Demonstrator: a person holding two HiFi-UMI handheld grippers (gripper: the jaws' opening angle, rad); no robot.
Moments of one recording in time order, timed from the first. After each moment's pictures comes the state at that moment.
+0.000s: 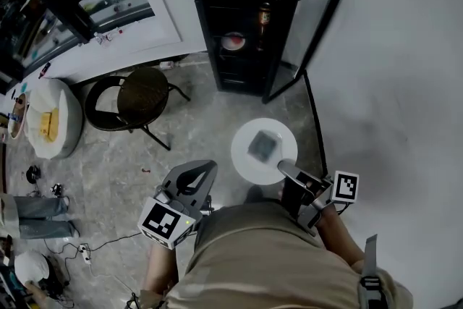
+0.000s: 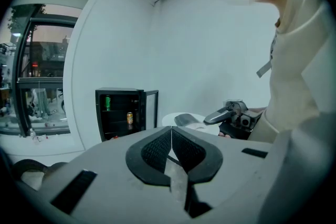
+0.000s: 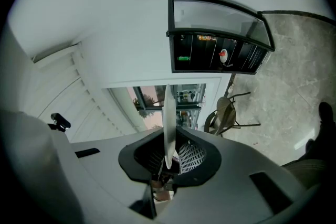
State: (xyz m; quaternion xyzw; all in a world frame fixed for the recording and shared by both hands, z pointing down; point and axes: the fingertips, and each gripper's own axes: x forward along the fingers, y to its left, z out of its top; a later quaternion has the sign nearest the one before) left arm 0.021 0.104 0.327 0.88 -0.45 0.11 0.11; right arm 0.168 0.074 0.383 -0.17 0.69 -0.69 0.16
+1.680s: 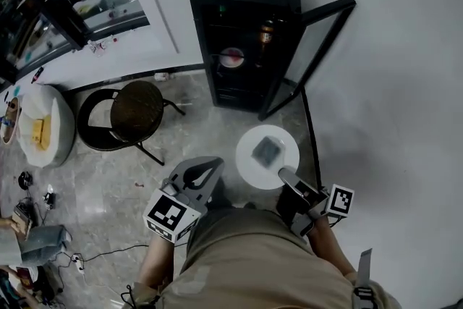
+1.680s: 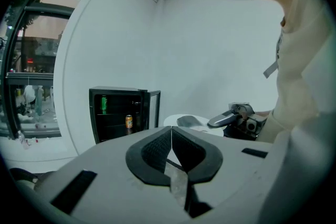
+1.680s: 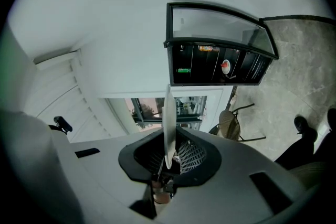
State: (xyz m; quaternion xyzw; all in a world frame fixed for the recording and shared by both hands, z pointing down) left arm 0.013 0.000 0.342 0.89 -0.42 0.11 0.11; right arm 0.159 -0.009 0.395 -0.21 0.68 -0.67 0.20
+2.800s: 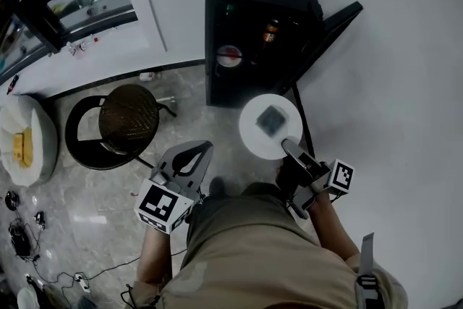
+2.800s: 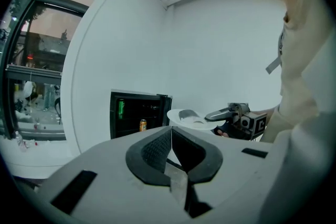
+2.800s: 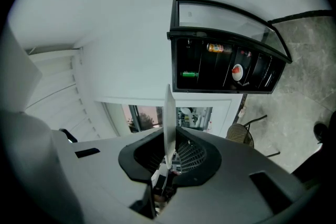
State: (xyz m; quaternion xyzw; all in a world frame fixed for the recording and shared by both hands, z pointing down) left arm -0.120 -0.069 0.347 0.90 -0.41 0.07 0.11; right arm 0.058 -0.100 0.382 -0.26 0.68 -0.64 0.25
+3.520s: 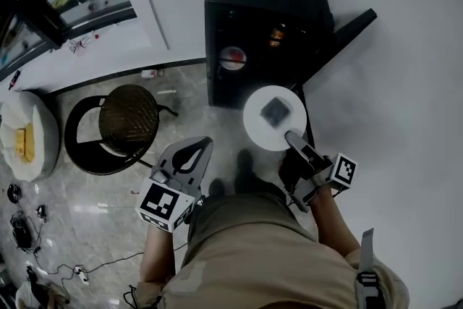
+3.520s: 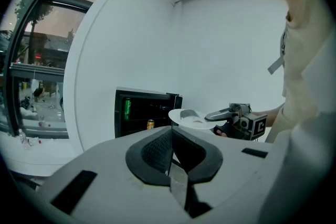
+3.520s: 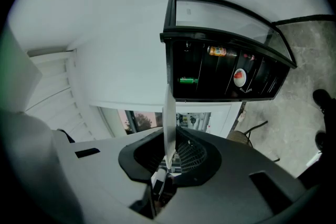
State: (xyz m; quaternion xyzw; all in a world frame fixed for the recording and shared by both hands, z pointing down) left arm -0.117 -0.136 0.353 0.88 -0.45 0.07 0.13; right arm 0.068 -0.183 0.392 -0.27 0.67 -0.65 0.24
